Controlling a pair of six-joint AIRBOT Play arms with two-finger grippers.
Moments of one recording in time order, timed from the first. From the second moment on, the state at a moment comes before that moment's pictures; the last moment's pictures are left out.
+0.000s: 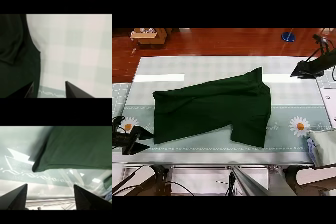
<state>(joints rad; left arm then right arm) 0.87 -1.11 0.55 1.14 -1.49 -1.26 -0.29 -1.67 1.69 -1.15 1.41 1.29</state>
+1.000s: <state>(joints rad) 0.52 -1.13 0.52 1.10 -1.19 -1.43 -0.35 -1.67 1.65 -1.03 1.38 1.13</state>
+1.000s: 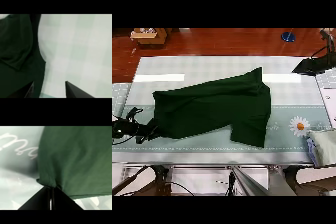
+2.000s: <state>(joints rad) 0.50 -1.13 0.52 0.94 -1.23 -1.24 -0.32 -1.57 0.99 -0.93 1.32 1.14</state>
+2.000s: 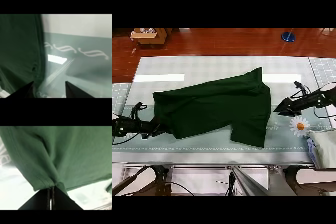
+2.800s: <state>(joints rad) 0.50 -1.09 0.64 0.78 -1.29 -1.09 -0.11 -1.48 1.01 -0.84 1.20 1.26</state>
